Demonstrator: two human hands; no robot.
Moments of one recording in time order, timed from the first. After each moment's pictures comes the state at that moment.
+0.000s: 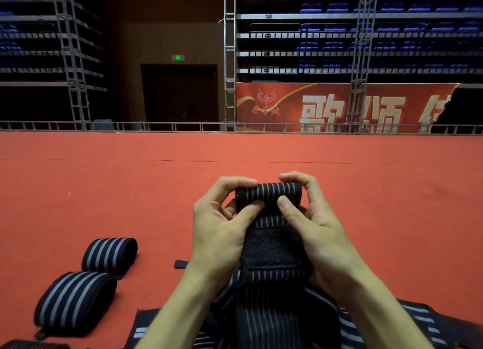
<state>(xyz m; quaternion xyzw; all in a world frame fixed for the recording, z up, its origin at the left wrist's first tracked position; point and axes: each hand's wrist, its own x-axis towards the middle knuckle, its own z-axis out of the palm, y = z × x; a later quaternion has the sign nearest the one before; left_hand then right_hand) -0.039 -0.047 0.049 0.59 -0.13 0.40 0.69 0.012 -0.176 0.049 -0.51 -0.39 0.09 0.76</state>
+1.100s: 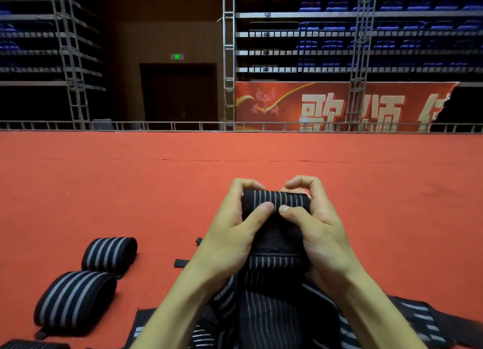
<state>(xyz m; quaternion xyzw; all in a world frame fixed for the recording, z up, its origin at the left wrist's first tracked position) -0.037 -0.041 0.045 0.71 -0.14 0.27 0.64 0.015 -0.172 0.044 -0.51 -0.37 0.06 0.77</state>
